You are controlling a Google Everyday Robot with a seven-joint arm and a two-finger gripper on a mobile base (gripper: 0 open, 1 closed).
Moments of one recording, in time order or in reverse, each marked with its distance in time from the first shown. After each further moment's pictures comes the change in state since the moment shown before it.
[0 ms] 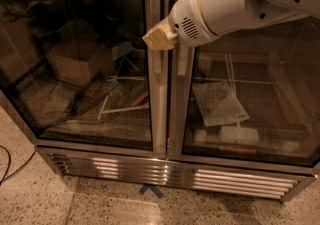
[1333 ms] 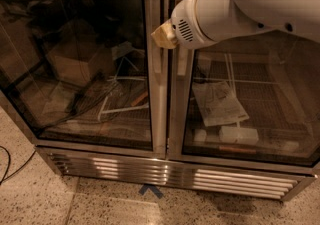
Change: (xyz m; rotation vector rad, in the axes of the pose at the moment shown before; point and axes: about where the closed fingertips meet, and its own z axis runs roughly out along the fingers) arm 0.006 -0.017 -0.006 0.208 0.021 0.108
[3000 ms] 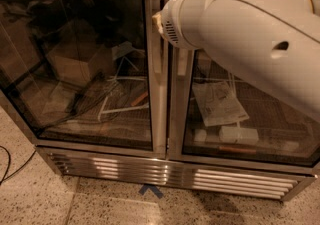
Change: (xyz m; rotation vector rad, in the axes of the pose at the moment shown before) arm -0.028 -0.015 -0.013 0.290 -0.150 -0.027
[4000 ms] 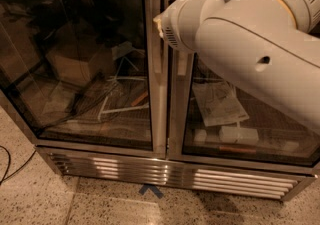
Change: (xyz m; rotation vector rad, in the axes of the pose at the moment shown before) arm 0.008 -0.005 0.016 0.019 -0.016 -0.041
